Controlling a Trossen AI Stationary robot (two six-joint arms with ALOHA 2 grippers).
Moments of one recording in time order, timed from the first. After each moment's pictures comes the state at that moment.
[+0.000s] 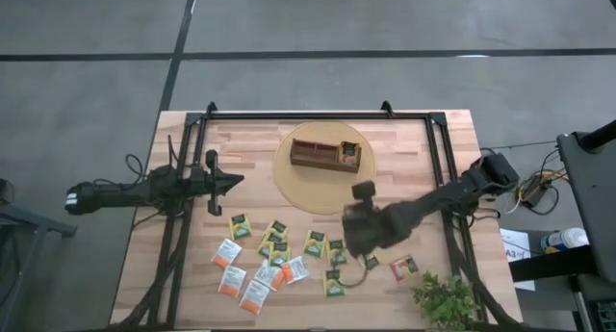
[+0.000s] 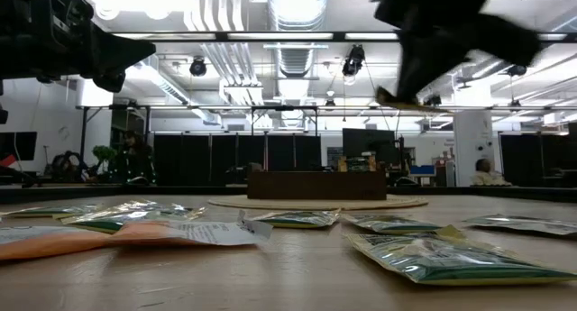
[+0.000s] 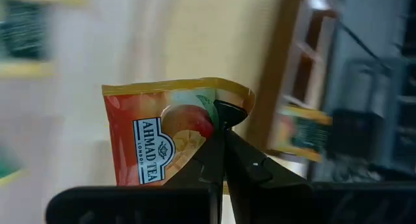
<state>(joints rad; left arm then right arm) 0.06 0.17 0.01 0.27 -0.08 0.03 0.41 1.71 1.30 -1.02 0.67 0.12</state>
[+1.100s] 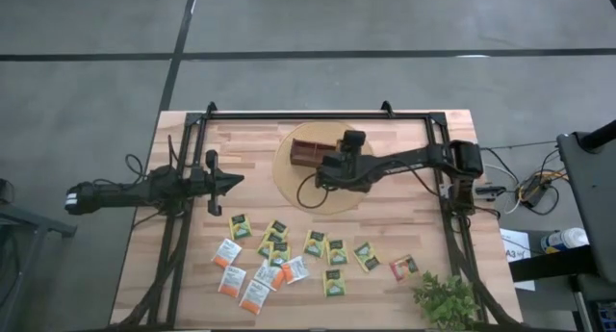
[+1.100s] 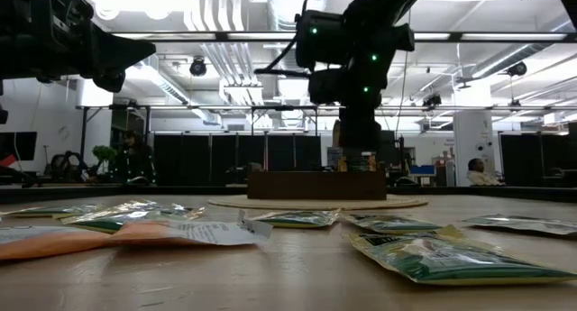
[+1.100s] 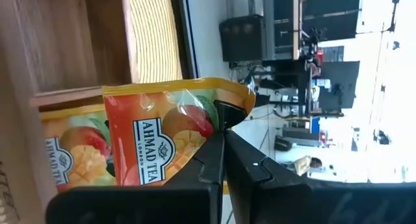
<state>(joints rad) 0.06 0.17 0.01 0.27 -0.08 0.03 -0.07 1.90 1.30 -0.75 1.10 -0.05</state>
